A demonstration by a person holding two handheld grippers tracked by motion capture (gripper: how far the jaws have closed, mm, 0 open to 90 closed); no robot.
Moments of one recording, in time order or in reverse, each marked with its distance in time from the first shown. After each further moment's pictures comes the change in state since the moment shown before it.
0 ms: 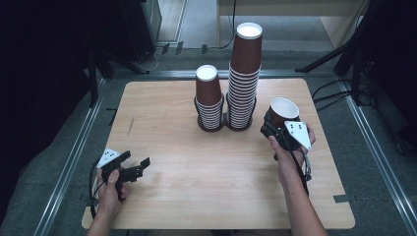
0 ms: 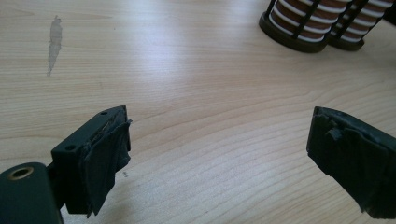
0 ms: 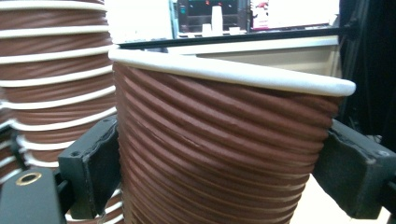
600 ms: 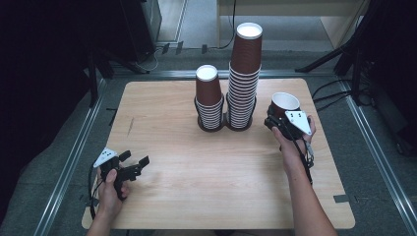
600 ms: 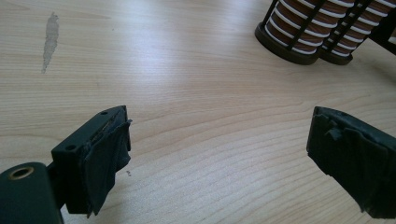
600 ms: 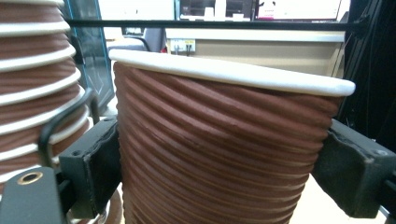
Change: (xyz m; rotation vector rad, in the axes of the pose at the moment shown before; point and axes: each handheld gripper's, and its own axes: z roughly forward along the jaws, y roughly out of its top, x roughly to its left) left arm 0.004 -0.002 0.001 -0.021 -0.031 -0.044; right arm -0.020 -0.009 0.043 0.064 0.008 -0.089
